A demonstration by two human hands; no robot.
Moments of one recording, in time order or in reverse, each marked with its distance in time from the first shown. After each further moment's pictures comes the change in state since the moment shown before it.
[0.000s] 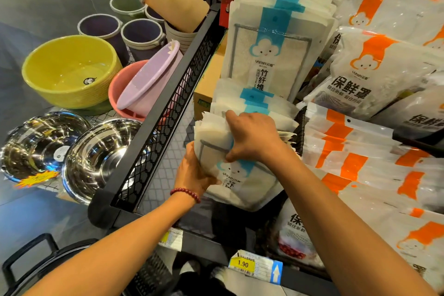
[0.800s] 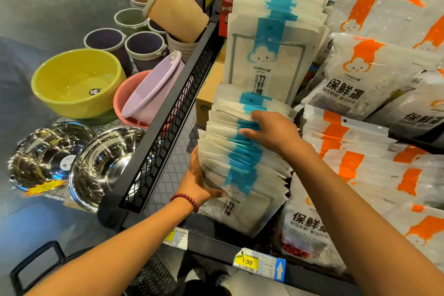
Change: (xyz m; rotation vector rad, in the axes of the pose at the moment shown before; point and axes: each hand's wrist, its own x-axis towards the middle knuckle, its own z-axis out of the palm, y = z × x) left_hand -0.013 -0.011 -0.003 -0.149 -0.135 0.165; right_hand -0.007 0.037 0.008 0.257 0.029 0.212
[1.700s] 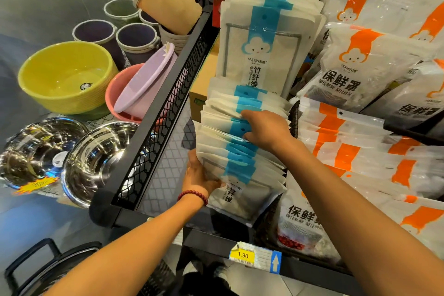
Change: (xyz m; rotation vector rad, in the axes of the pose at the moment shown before) left_hand 0.005 -0.001 0.028 0.203 0.118 -0.137; right_hand 0.005 0.003 0.014 -0.168 -0.007 -0.049
